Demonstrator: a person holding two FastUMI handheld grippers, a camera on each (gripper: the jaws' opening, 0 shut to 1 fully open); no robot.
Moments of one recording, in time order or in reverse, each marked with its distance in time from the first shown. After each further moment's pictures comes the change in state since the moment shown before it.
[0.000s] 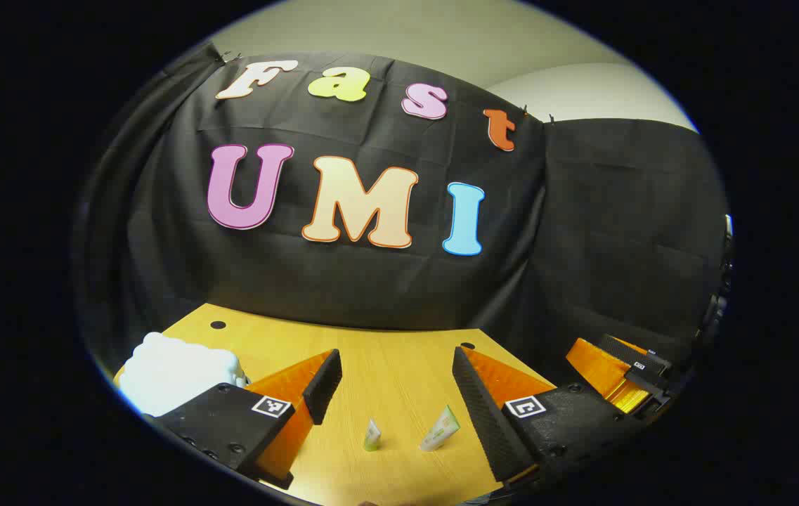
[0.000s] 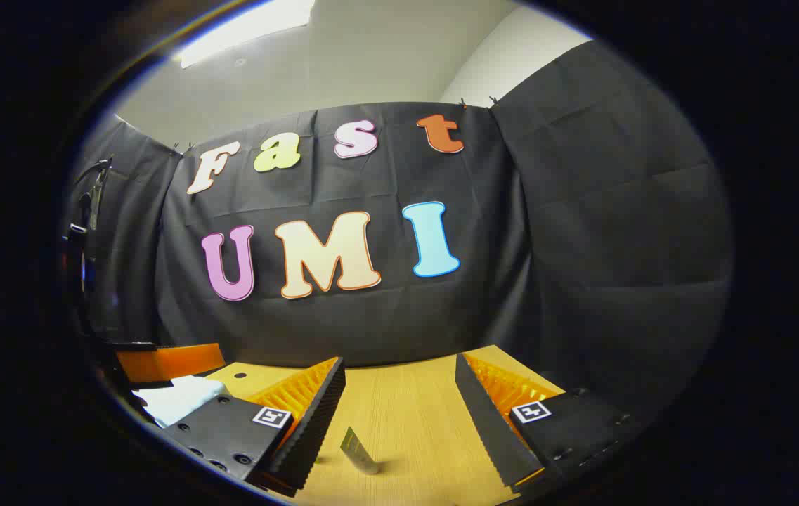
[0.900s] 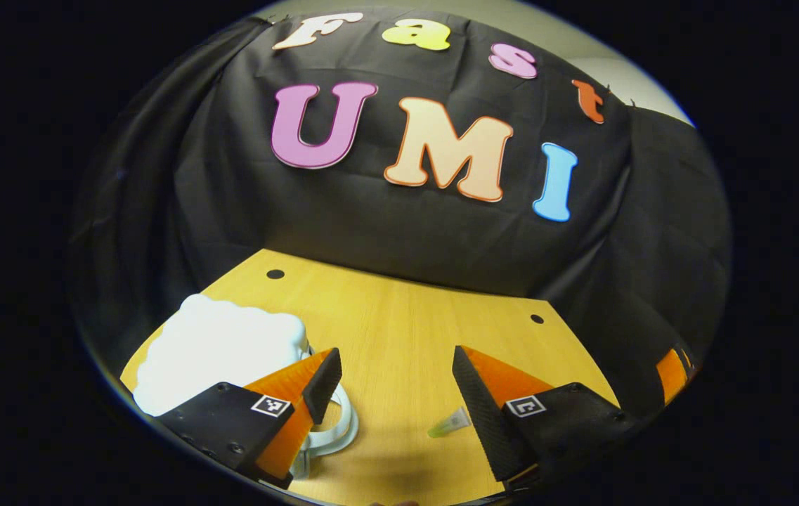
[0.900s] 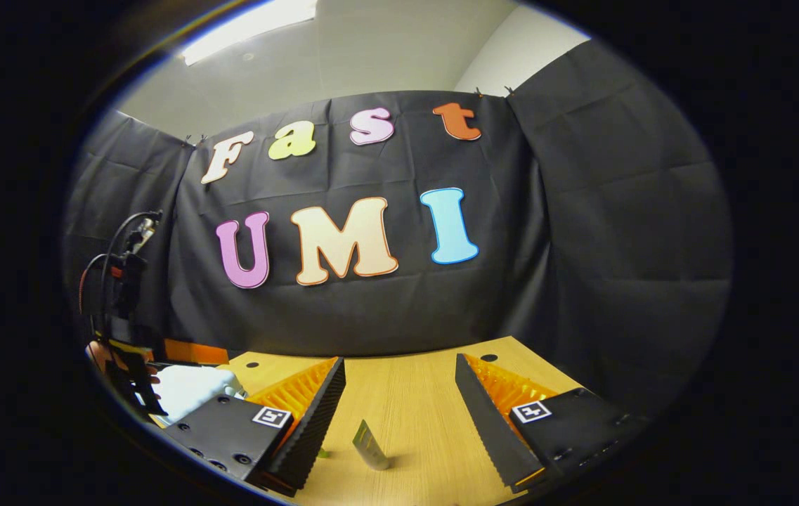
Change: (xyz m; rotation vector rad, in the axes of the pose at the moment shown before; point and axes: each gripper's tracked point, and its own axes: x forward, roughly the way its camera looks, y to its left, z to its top) left arm 0.036 0.127 -0.050 -0.127 0.285 0.243; right arm 0.009 0.018 -0.026 -0.026 0.054 0.060
